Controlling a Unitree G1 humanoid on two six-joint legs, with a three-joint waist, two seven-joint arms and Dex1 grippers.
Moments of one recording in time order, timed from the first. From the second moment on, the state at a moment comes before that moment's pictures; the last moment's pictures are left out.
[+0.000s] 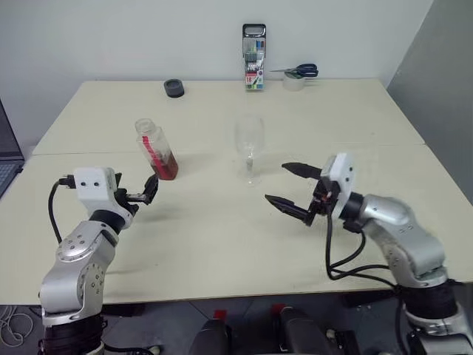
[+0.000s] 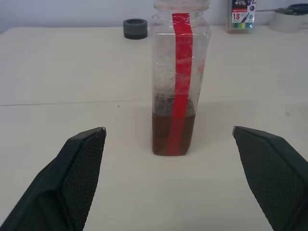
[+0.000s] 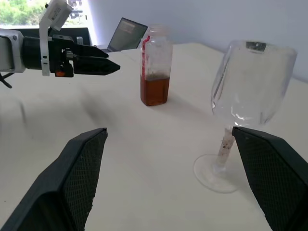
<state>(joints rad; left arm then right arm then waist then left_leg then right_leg) -0.12 0.47 0.36 -0.29 -0.45 0.53 -0.19 -0.38 -0.50 0.05 -0.45 0.46 0.54 0.77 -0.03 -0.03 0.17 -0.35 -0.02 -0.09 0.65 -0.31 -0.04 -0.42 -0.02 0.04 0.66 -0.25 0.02</state>
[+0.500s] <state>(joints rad) -0.33 0.47 0.29 0.00 -0.36 0.38 -0.30 -0.42 -0.53 0.00 -0.57 0.55 0.71 0.61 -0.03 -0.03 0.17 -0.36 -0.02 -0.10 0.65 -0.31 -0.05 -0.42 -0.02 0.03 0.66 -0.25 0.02</state>
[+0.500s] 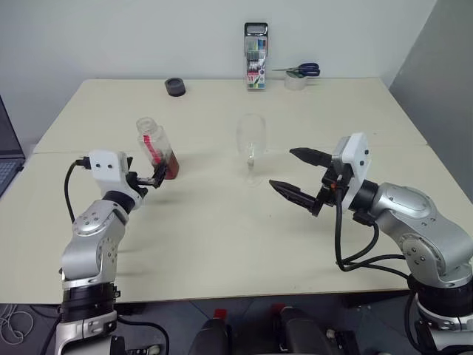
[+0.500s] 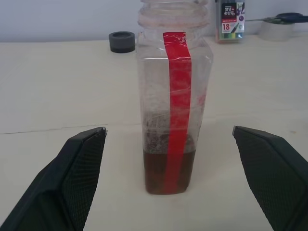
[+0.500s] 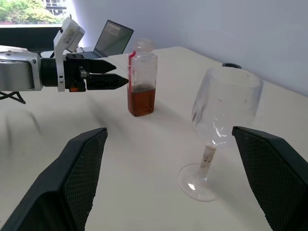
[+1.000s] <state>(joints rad) -0.51 0.47 0.24 0.33 -0.27 0.21 -0.37 -0.41 -0.55 -0.02 -0.63 0.57 0.75 0.55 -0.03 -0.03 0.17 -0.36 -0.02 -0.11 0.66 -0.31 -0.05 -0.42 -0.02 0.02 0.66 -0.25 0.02</state>
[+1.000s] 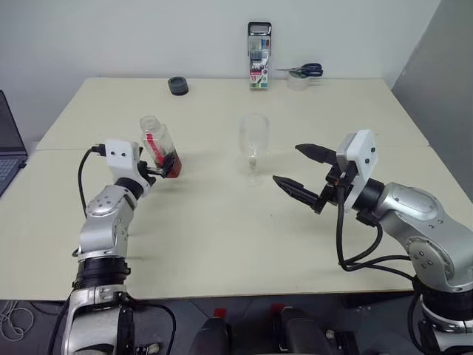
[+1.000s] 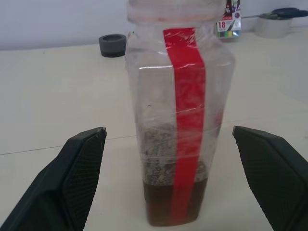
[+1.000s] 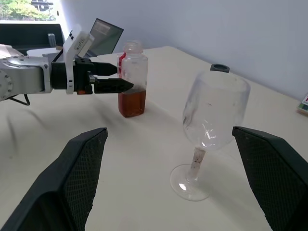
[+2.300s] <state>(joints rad) -0.83 0.53 0.06 0.75 -0.01 -0.13 -0.50 -0.37 -0.49 0.03 -0.50 0.45 0.55 0.50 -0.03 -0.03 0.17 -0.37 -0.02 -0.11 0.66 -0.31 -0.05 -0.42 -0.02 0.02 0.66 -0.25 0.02</state>
